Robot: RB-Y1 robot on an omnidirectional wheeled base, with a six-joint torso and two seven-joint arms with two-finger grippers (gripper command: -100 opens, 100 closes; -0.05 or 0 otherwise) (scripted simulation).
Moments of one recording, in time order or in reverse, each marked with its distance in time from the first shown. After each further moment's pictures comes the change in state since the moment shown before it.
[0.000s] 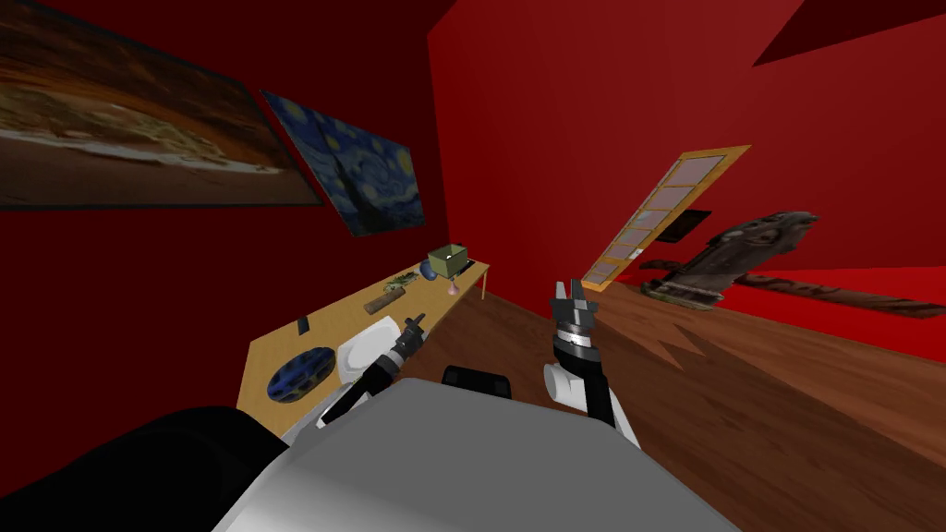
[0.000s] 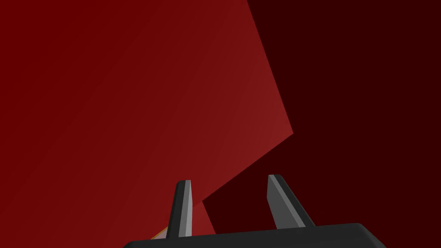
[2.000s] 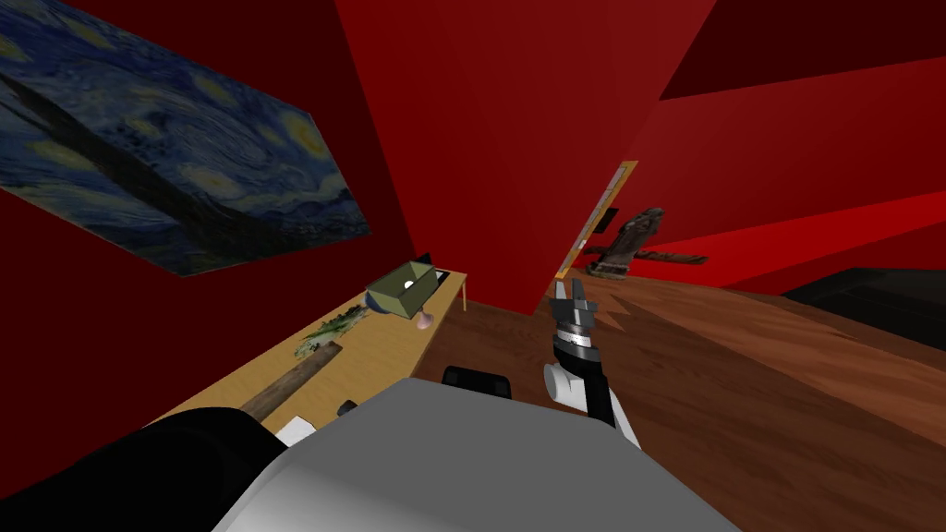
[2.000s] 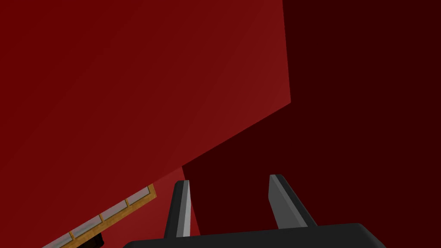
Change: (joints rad) left arm 0.045 0.431 -0.365 0.337 0.257 0.443 0.007; right arm 0.000 0.000 0.000 0.000 0.000 0.000 0.000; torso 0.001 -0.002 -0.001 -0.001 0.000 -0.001
